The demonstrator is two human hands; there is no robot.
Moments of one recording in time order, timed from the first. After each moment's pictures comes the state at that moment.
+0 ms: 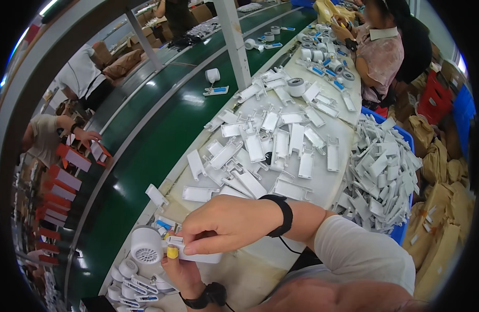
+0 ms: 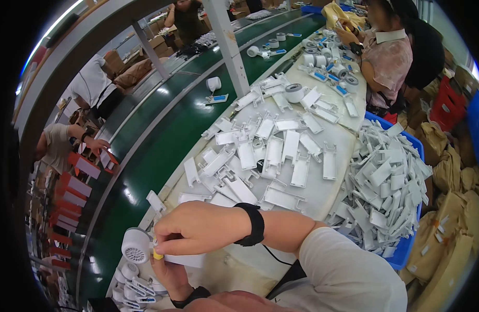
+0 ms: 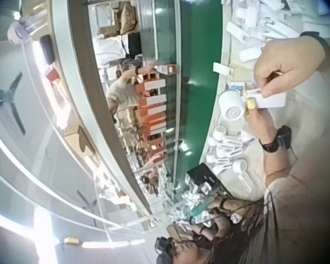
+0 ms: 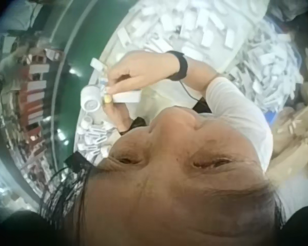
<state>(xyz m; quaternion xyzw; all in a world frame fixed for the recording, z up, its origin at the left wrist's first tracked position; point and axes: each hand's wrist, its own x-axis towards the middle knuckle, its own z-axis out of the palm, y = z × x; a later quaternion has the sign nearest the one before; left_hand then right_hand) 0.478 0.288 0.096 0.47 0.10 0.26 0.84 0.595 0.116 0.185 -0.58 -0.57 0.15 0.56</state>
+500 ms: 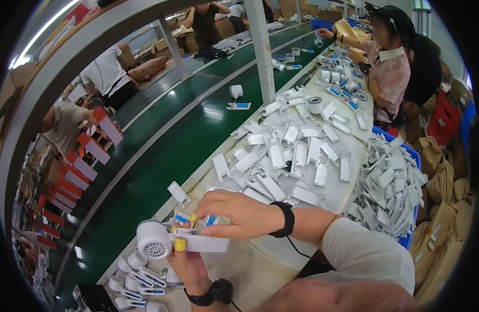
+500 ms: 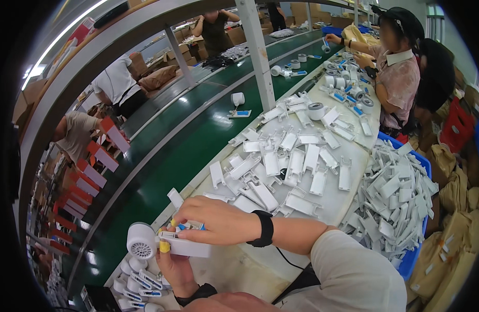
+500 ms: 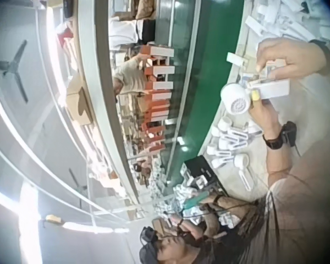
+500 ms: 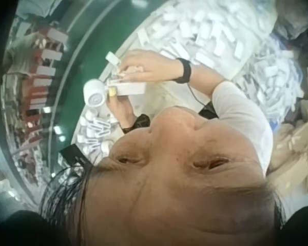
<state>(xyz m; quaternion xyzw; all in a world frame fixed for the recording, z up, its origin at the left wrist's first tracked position) 0.469 0.303 0.113 0.44 0.09 0.31 0.84 0.583 0.153 0.161 -0.63 -0.57 -0.02 0.53</state>
